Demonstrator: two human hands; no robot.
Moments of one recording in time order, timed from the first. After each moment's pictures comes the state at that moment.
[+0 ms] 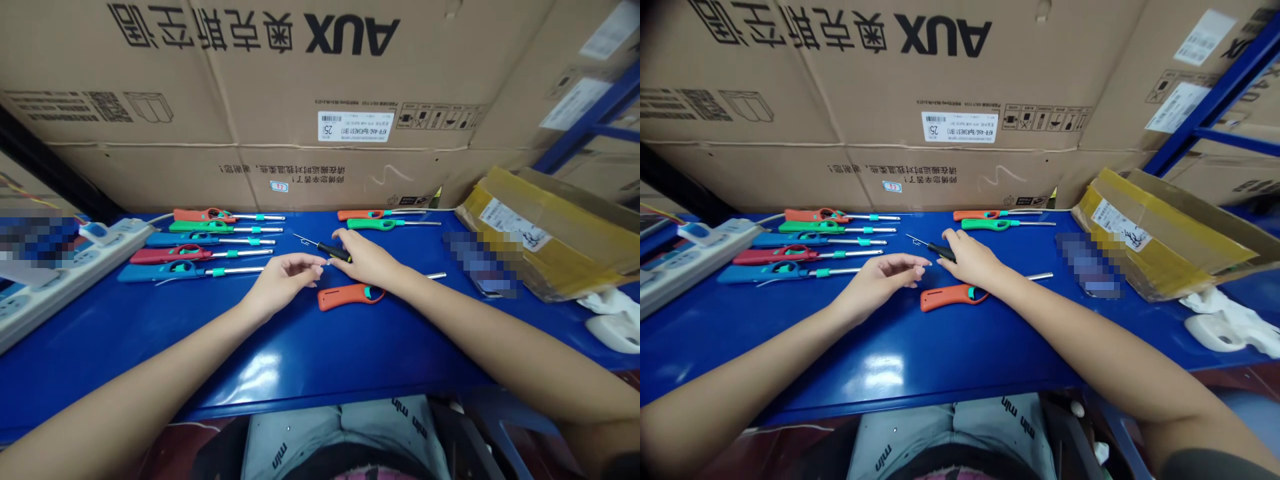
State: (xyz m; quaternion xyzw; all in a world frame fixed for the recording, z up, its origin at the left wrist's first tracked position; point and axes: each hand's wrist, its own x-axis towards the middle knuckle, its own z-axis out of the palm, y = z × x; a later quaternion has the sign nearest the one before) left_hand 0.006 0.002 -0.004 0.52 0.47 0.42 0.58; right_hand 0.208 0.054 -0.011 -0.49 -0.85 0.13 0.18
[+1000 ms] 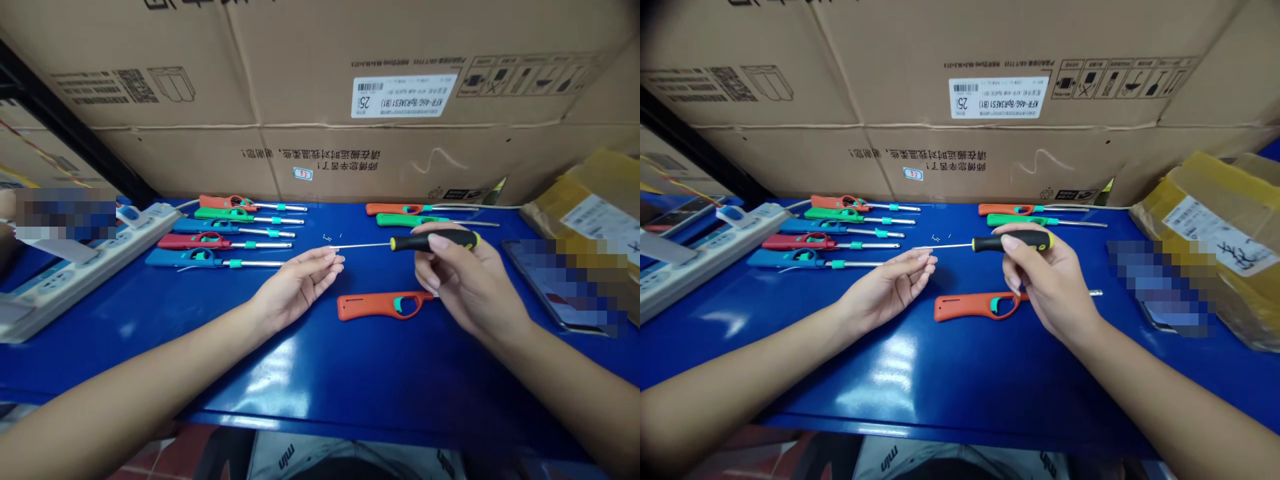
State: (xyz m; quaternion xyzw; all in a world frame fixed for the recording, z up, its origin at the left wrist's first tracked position) left_hand 0.011 0.007 -0.003 0.20 0.43 0.50 0.73; right_hand 0.238 0.008 0.014 -0.37 -0.53 0.52 0.56
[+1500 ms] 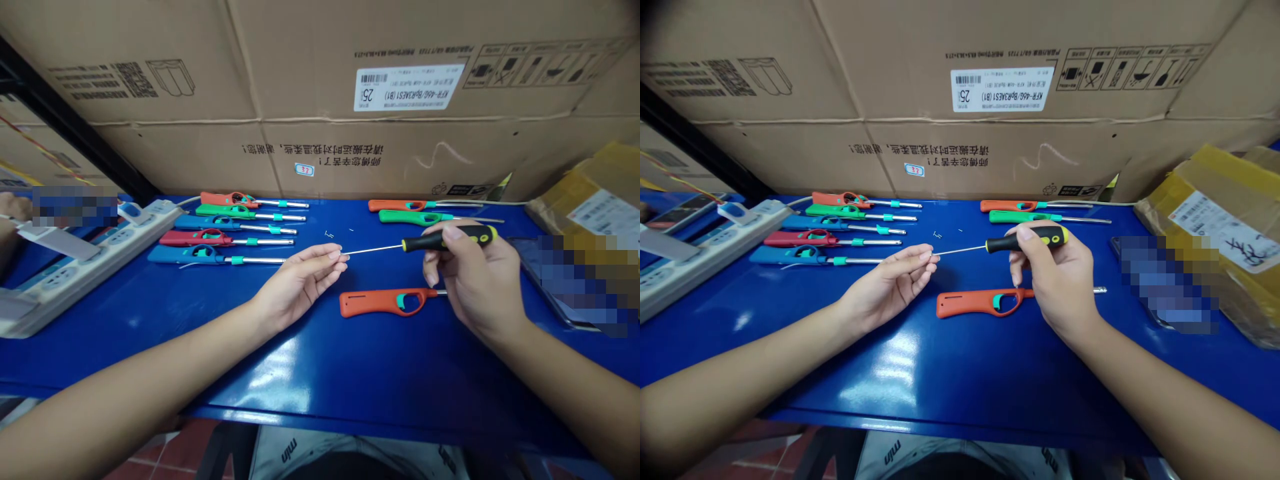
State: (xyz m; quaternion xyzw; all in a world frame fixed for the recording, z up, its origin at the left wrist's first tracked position) left_hand 0.011 0.002 -0.003 0.21 0.40 0.50 0.74; right_hand 0.239 0.014 -0.001 -0.39 -0.54 0.41 0.63
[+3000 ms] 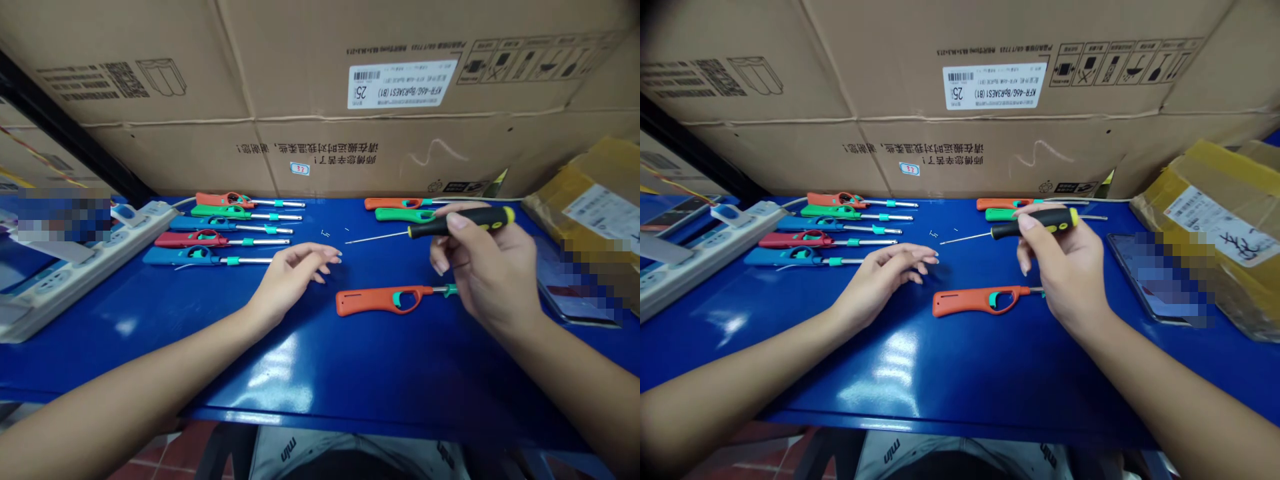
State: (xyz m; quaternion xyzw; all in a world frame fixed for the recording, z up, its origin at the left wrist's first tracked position) left_hand 0.007 0.002 -0.006 0.49 0.51 0.46 0.54; right_hand 0.244 0.017 0.014 -0.37 -0.54 0.38 0.65
